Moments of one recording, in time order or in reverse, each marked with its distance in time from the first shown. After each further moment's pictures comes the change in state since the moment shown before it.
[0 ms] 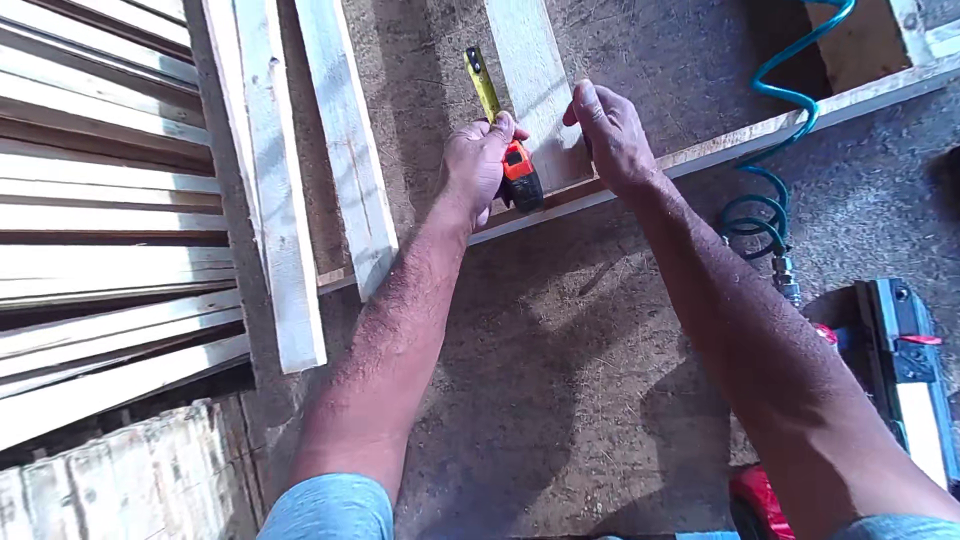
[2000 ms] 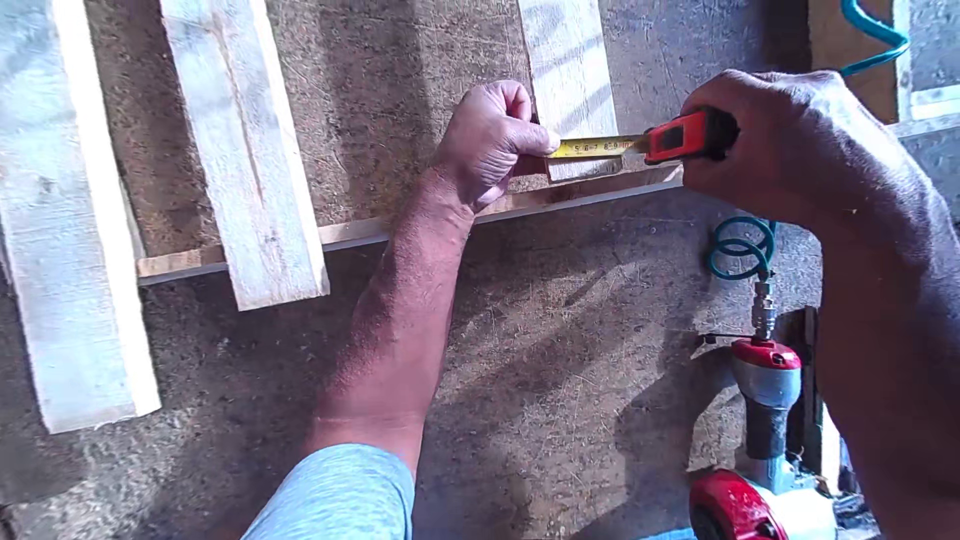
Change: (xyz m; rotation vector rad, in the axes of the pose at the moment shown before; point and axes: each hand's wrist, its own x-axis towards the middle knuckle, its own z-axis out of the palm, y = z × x) left_hand 0.039 -0.054 0.004 -0.475 -0.331 0.119; right_hand -0.031 -0.064 -0.086 -1.093 -0.355 -0.117
